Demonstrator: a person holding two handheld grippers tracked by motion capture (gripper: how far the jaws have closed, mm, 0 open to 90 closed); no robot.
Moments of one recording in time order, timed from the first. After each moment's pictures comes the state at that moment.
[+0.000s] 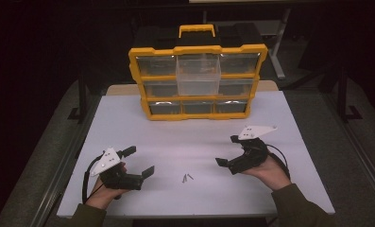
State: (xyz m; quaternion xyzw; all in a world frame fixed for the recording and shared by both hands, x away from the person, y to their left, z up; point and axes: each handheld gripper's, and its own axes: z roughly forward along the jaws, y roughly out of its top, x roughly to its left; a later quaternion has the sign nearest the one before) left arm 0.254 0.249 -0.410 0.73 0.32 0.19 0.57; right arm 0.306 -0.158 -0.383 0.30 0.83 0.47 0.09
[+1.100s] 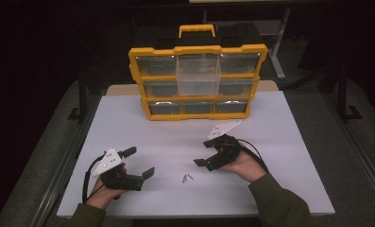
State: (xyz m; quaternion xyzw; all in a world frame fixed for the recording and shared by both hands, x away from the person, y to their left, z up) left arm 0.255 0.250 -0.413 0.75 0.31 0.19 0.56; right arm 0.325 -0.093 -0.388 0.25 0.87 0.41 0.03
